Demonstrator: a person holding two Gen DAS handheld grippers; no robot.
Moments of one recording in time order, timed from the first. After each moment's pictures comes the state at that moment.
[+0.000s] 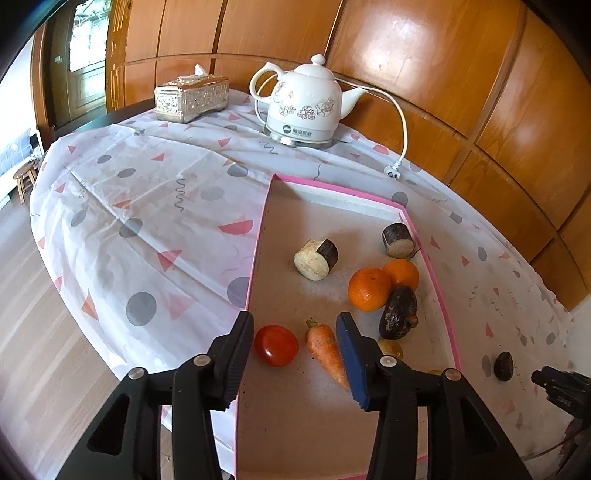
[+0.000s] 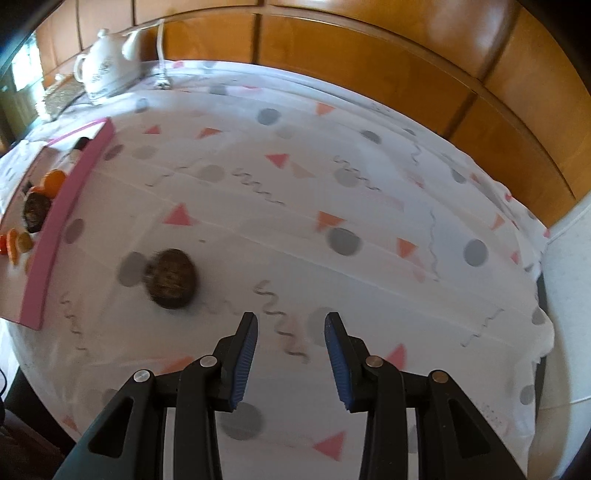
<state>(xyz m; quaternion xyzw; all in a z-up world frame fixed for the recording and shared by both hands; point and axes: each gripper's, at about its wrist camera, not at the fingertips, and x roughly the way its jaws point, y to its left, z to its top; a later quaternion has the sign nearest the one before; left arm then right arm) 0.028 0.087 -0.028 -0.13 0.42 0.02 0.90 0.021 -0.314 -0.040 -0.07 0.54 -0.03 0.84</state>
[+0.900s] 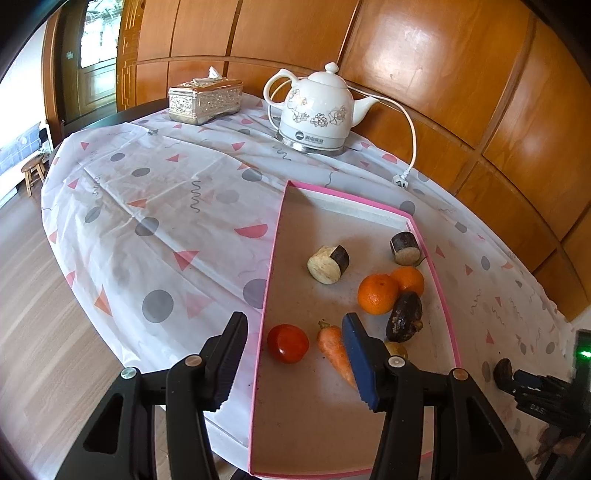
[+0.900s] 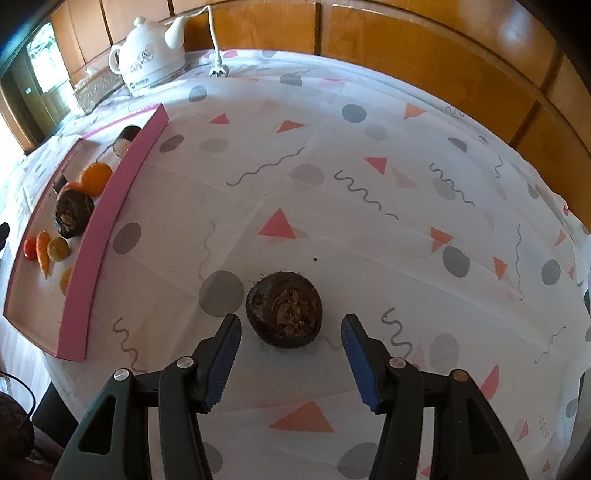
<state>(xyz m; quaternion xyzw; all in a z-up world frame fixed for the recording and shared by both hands) 0.020 0.097 -0.022 -0.14 0.42 0.03 0.90 0.048 -0.259 -0.071 -0.04 0.55 0.04 0.83</state>
